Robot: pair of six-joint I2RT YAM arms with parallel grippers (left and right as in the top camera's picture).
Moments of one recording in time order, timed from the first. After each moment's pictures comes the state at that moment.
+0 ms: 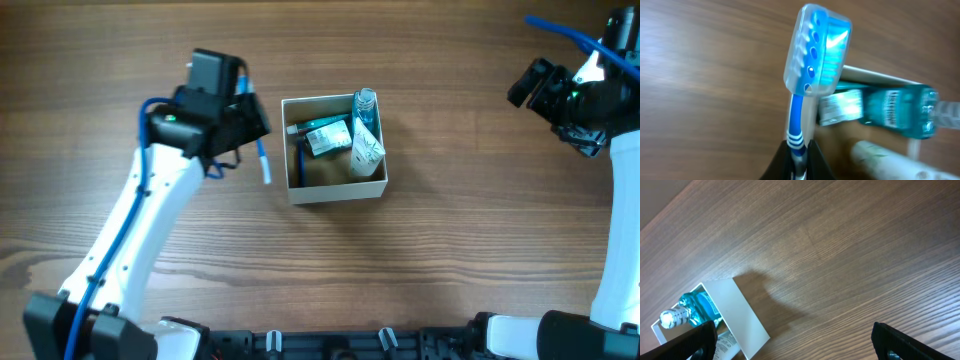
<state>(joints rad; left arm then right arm) -0.30 1.51 1.32 -0.79 0.04 -0.60 -0.18 1.52 1.76 -1.35 -0.06 0.42</state>
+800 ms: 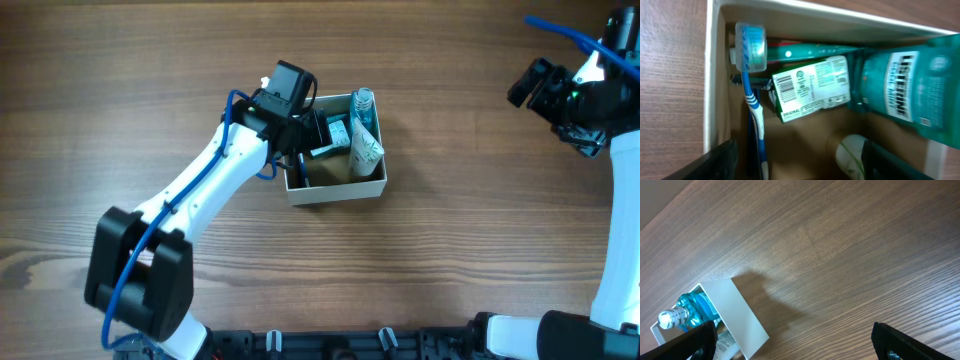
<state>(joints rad) -0.47 1.76 1.32 -0.66 0.08 -0.68 -0.18 1.52 1.76 -1.35 -0.06 0.42</state>
